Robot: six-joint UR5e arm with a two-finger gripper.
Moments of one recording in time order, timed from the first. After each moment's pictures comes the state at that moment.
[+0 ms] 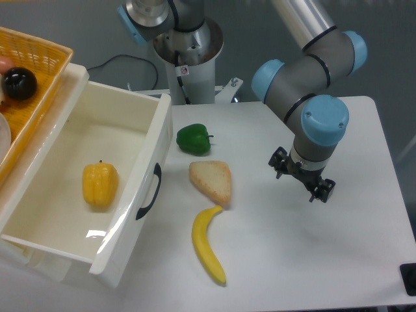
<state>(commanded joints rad) 2.67 -2.04 -1.49 -1.18 1.58 1.31</state>
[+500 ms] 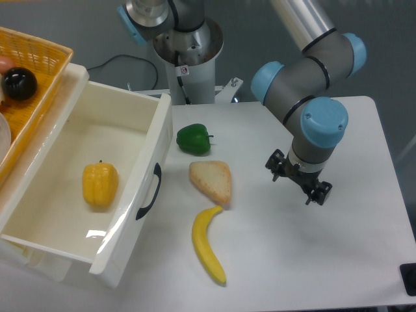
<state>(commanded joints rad) 2.65 -2.01 -1.54 -1.16 1.50 1.17</state>
